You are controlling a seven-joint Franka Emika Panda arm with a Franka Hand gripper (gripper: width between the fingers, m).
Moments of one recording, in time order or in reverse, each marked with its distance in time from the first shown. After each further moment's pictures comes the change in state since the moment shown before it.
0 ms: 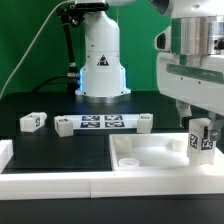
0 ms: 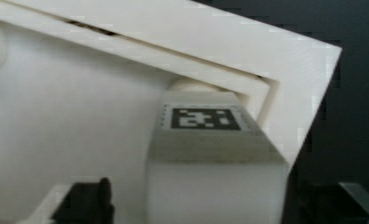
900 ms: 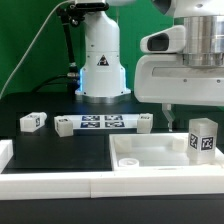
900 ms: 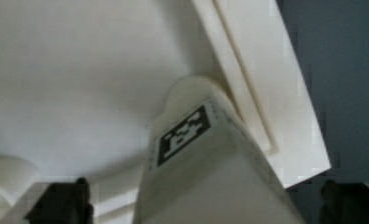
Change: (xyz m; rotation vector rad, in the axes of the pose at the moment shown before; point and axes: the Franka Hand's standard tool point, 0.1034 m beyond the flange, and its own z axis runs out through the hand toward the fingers) arm -0.002 -0.003 -0.001 0.003 0.017 -0.960
